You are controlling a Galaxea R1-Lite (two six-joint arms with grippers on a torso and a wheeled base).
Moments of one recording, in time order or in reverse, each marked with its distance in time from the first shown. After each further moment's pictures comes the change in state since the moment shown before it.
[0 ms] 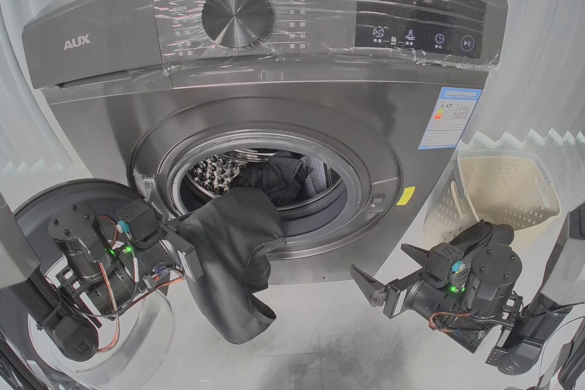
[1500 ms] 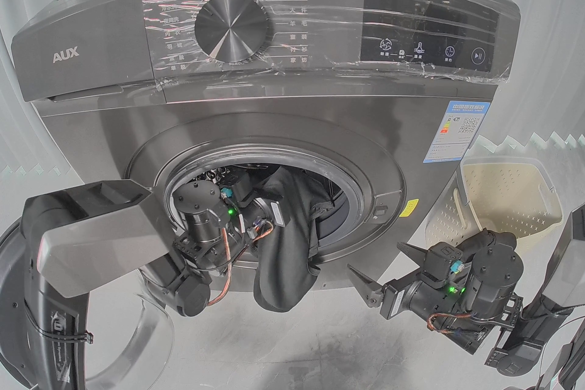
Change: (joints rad) left arm -0.109 0.499 -0.641 0.005 0.172 -0.141; right arm 0.020 -0.010 -0.011 0.000 0.002 -0.004
